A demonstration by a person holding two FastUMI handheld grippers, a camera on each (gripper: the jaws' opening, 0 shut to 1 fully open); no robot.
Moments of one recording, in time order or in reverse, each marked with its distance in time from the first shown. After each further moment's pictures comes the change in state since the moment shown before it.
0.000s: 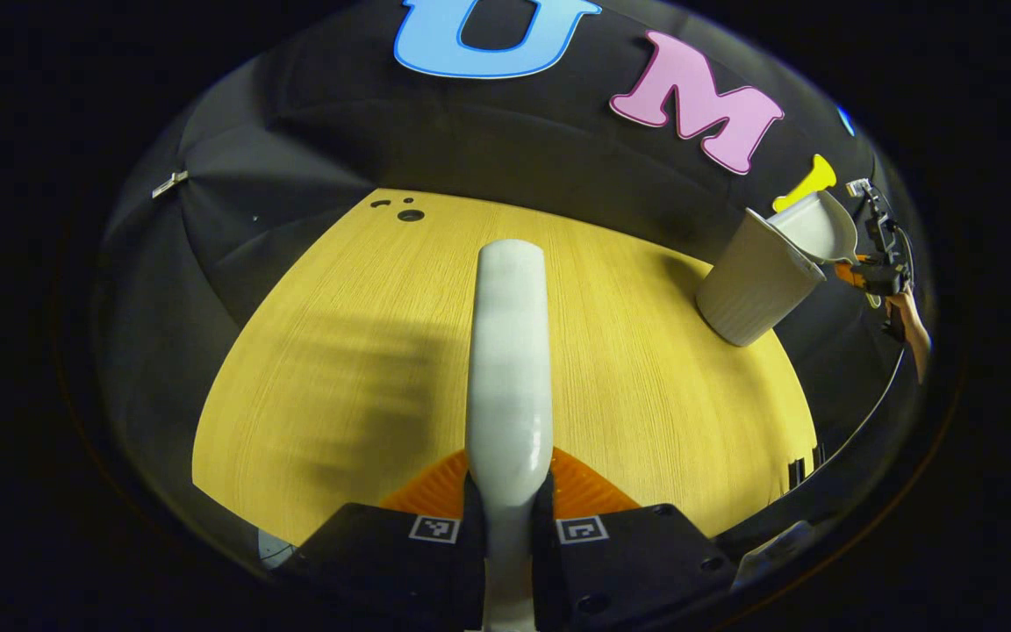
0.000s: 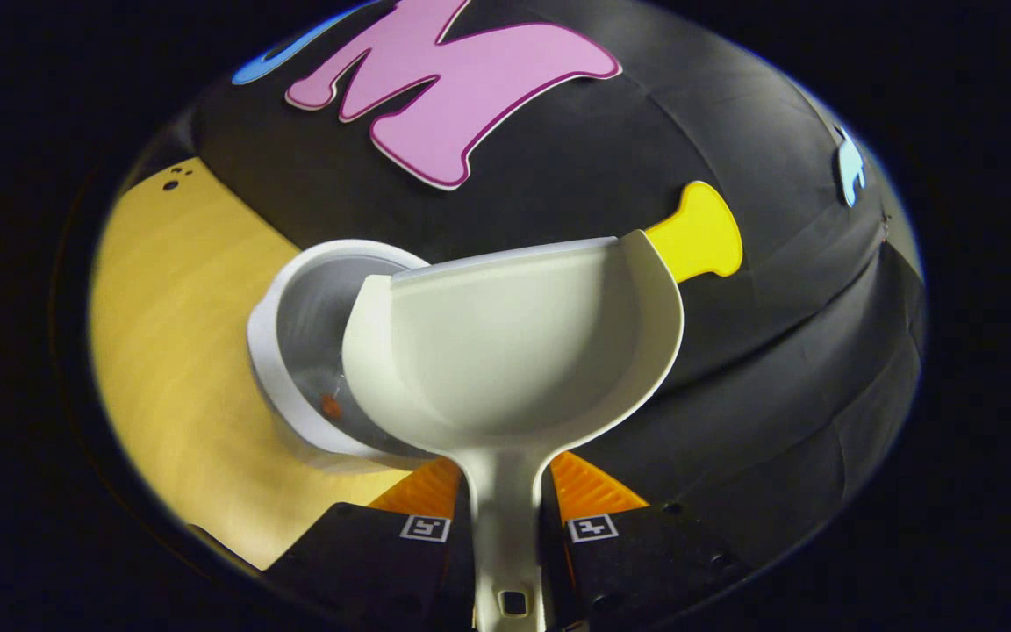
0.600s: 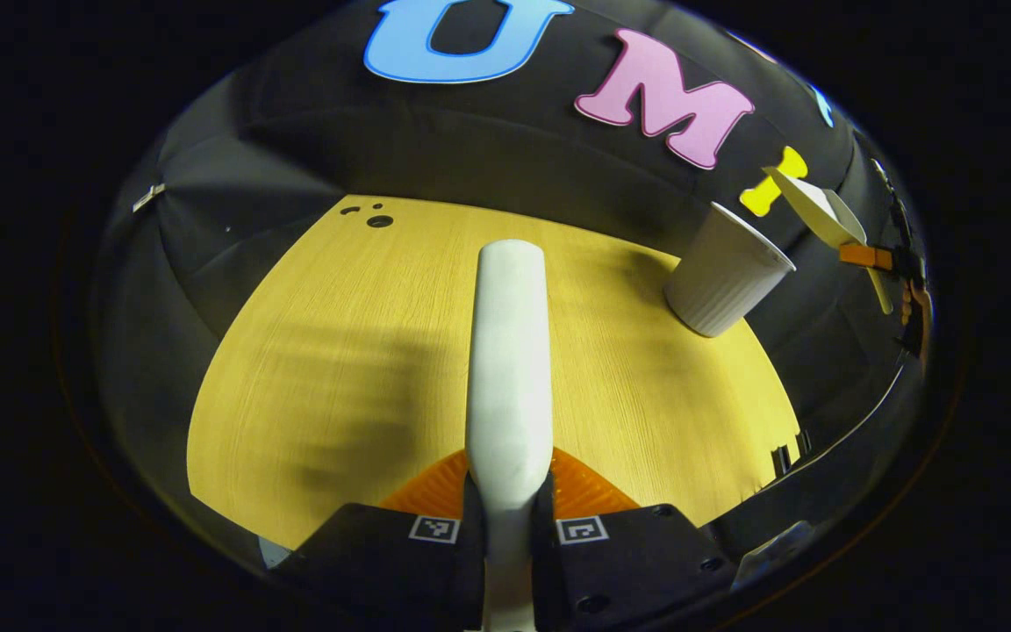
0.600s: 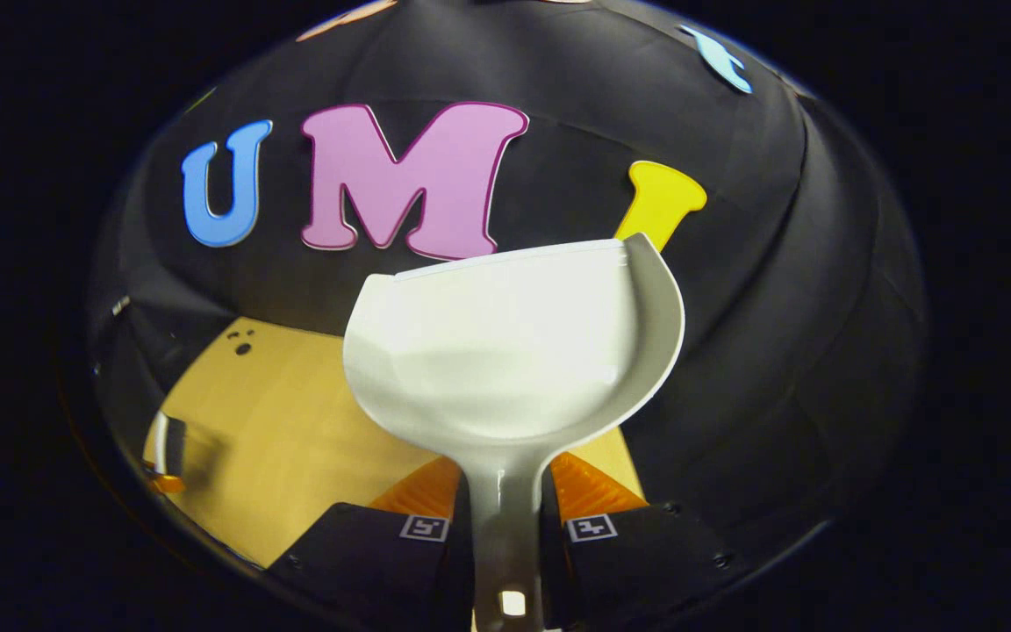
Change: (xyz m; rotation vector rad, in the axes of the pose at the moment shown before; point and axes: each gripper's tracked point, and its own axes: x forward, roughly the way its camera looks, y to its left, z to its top) left arm -0.014 -0.020 0.000 0.093 0.006 -0.071; right arm -0.034 -0.005 0.049 0.566 -0.031 0.313
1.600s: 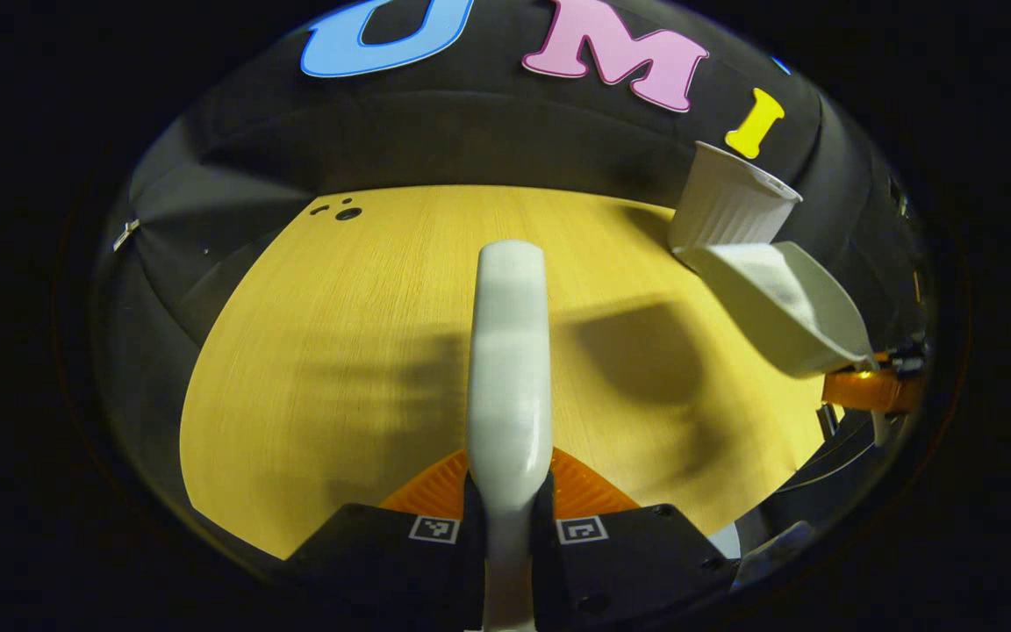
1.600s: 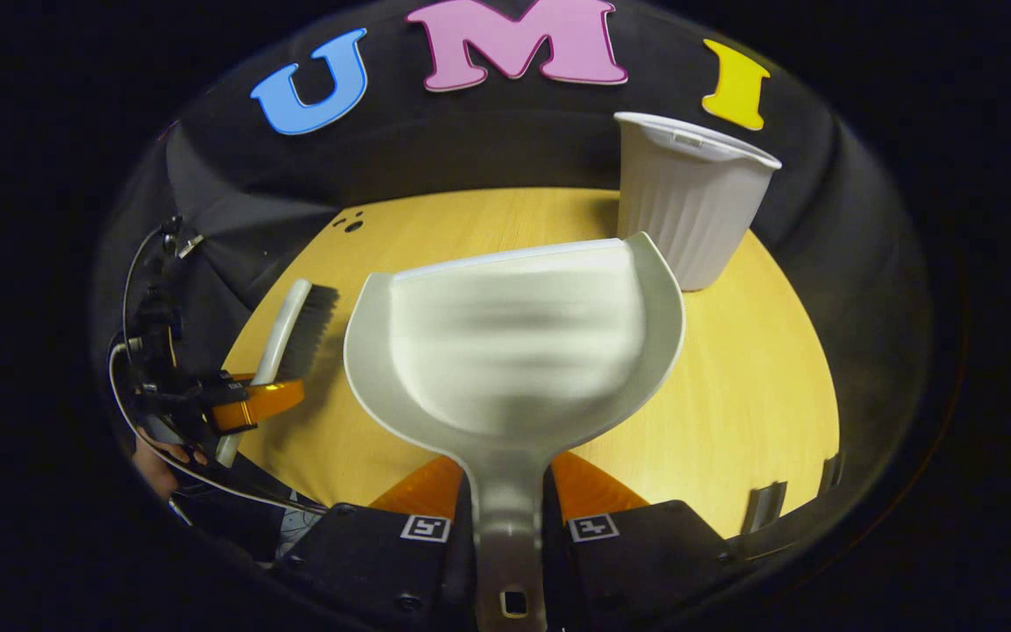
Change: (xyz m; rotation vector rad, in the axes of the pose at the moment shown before) left arm 0.067 -0.019 -0.043 0.094 0.057 0.072; right arm 0.050 0.117 -0.237 0.017 0.402 0.265
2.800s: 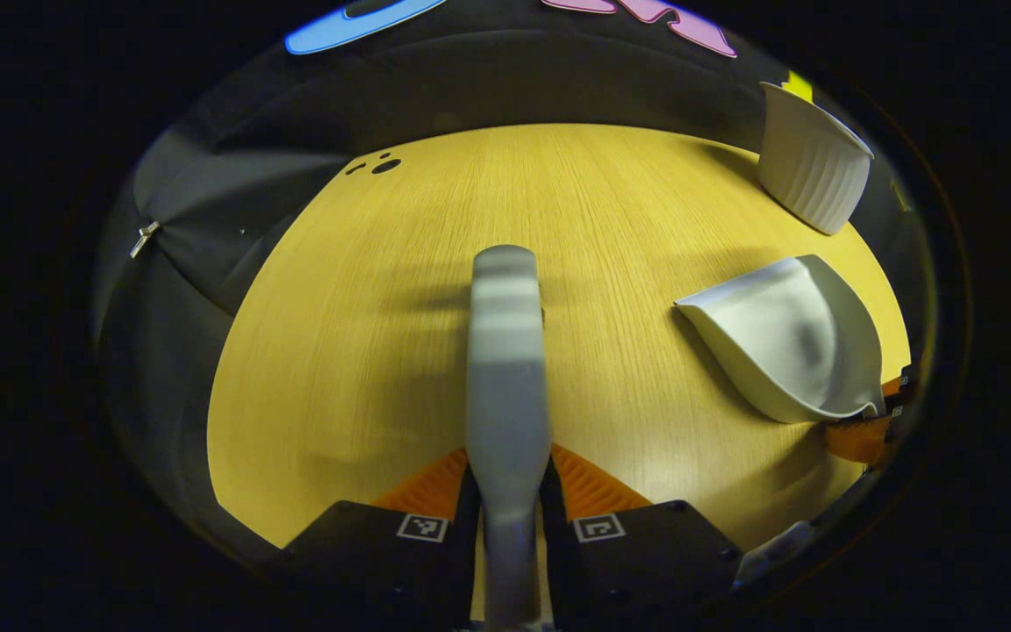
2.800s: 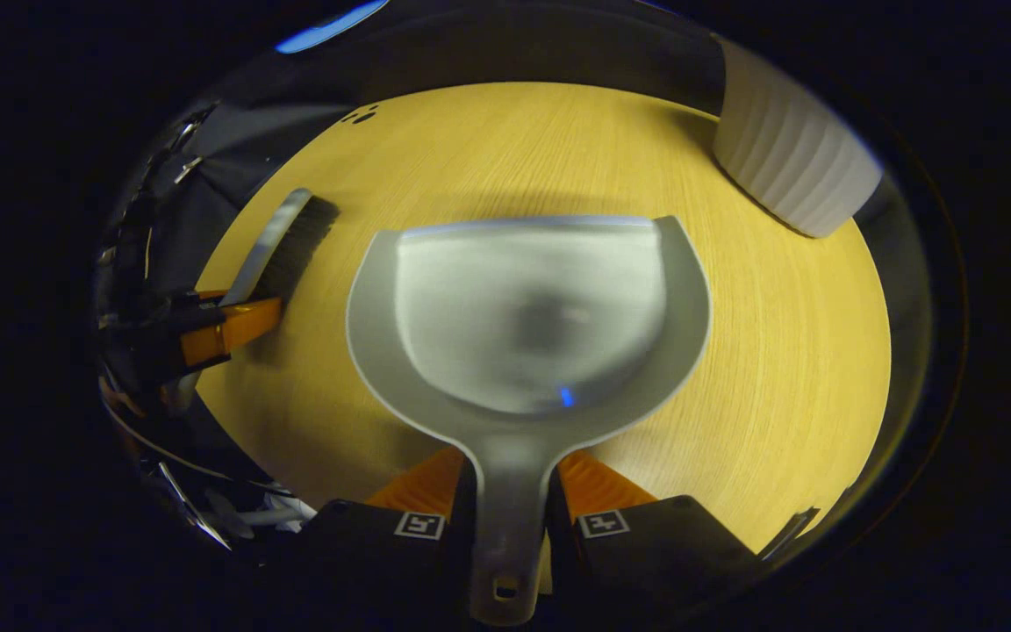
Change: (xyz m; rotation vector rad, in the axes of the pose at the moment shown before) left arm 0.052 0.024 -0.026 0.013 0.171 0.213; right arm 0.083 0.017 -0.053 -0.145 0.285 0.094
